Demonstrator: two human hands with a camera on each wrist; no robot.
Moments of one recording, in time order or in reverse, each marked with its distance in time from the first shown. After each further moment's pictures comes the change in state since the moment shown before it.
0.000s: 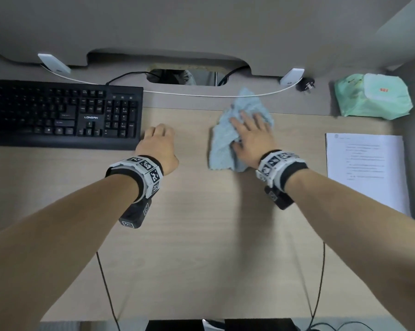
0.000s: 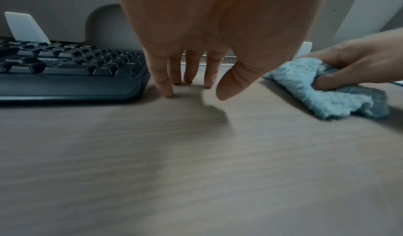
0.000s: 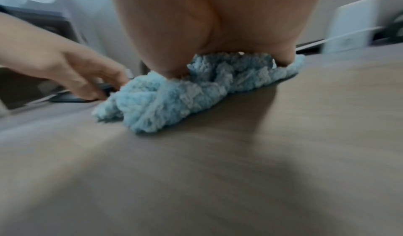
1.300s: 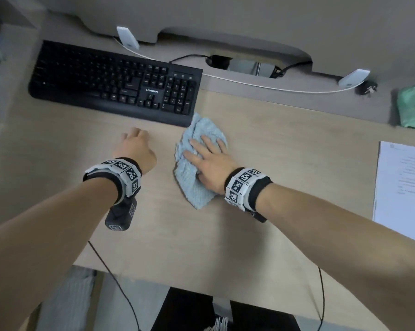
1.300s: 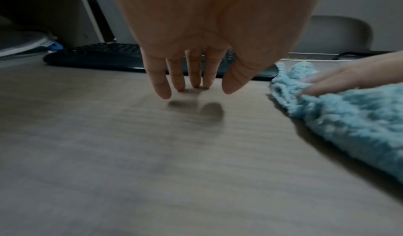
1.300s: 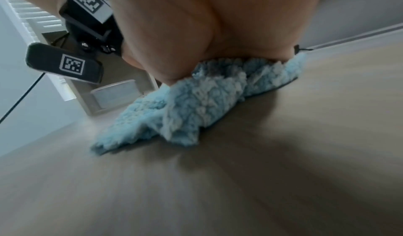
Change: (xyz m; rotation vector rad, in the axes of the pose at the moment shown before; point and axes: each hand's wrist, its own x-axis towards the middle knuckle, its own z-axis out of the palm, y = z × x) left_hand -0.081 -0.141 0.028 -0.156 0.106 -0.335; right_hand -0.042 -0.184 0.053 -0.147 -0.164 -0.575
